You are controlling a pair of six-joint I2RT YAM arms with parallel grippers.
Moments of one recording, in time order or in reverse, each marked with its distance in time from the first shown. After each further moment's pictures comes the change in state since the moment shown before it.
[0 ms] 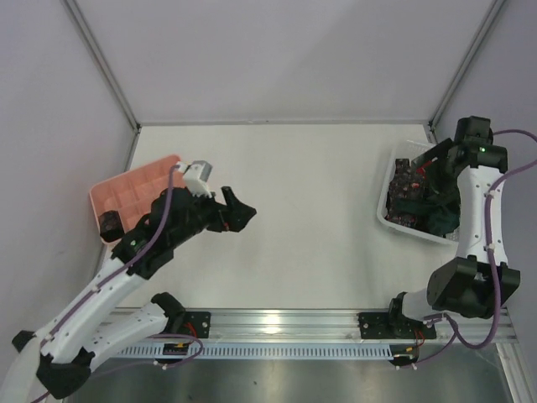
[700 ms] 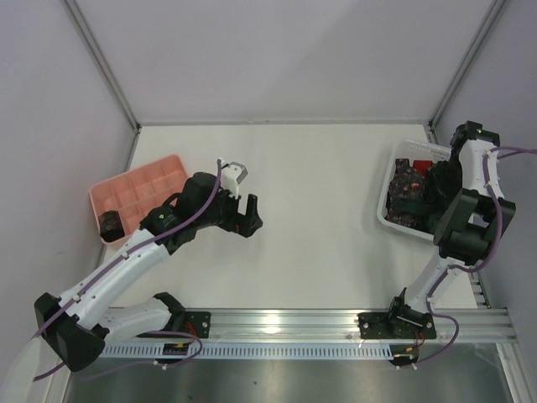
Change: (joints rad) left arm 0.016 0.305 0.096 -0.106 0.145 0.340; right arm -0.178 0.450 0.153 -0.085 0.237 0.230
